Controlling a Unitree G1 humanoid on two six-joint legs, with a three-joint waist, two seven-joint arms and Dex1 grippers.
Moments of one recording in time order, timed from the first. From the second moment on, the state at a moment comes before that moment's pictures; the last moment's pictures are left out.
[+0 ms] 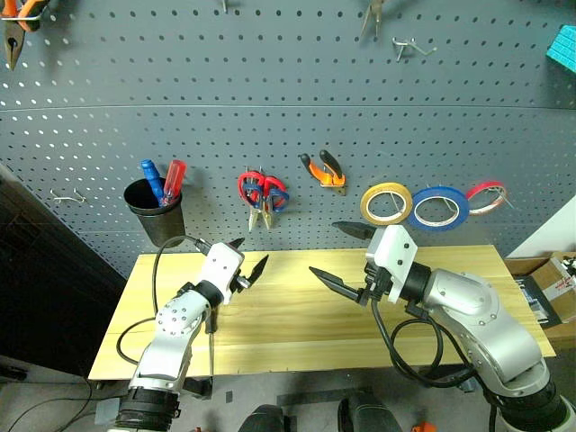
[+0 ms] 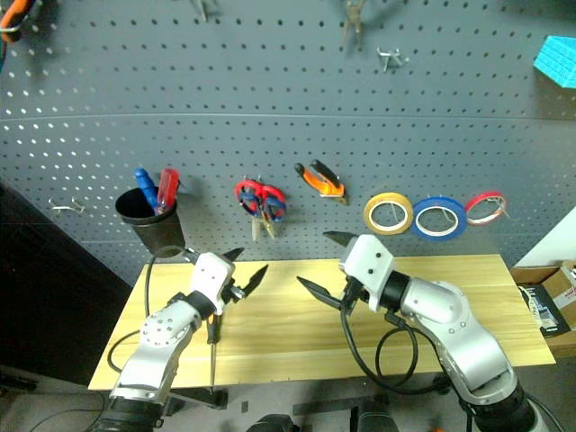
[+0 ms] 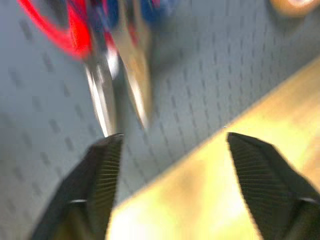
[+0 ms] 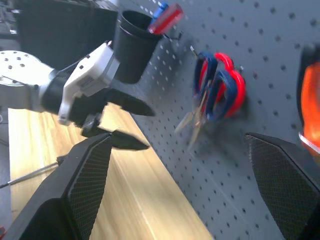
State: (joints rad) left arm -0.07 0.38 -0.01 0.01 -0.05 0.09 -0.46; right arm -0.21 -0.50 0.22 -0.64 0.25 0.50 0.59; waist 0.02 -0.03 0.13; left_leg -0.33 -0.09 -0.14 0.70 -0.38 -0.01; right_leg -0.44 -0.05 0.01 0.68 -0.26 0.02
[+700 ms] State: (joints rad) left arm -0.13 0.42 0.10 0.08 -0.08 0.97 -0.34; right arm -0.32 -0.47 0.39 -0.71 0.33 1.02 0.47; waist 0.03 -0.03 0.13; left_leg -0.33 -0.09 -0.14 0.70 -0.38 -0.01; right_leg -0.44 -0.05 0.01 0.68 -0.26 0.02
